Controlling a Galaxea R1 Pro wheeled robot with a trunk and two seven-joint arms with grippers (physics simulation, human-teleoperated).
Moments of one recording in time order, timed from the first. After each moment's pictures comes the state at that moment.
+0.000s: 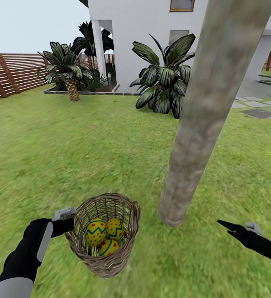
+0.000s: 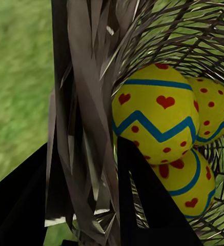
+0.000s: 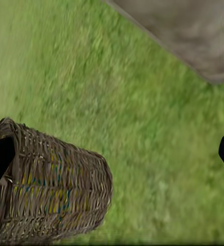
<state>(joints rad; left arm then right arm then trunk) -0.49 0.08 0.26 -1.13 0.11 0.90 -0.06 -0.38 -0.45 -0.34 -0.87 -0.58 0.72 0.76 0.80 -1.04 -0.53</state>
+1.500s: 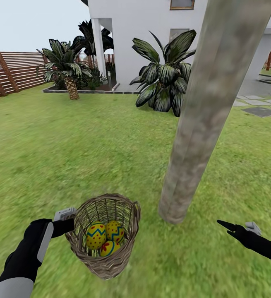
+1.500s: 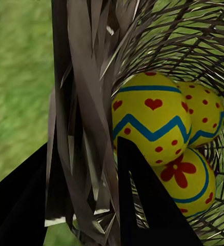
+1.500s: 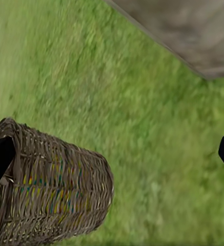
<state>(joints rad) -0.49 0.07 0.26 -1.13 0.11 0.90 -0.06 -0.38 -0.45 -0.34 -0.87 -0.58 0.72 0.76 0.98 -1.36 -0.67</state>
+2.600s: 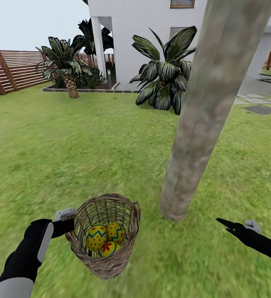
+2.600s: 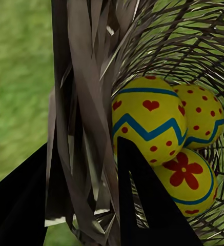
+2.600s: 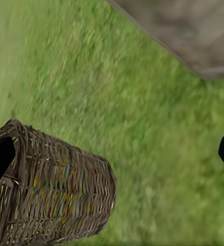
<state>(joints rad) -0.49 0.07 0.26 -1.12 0.11 0.90 -0.06 -0.38 -0.45 -0.34 -0.89 -0.58 0.72 0.76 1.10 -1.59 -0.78</state>
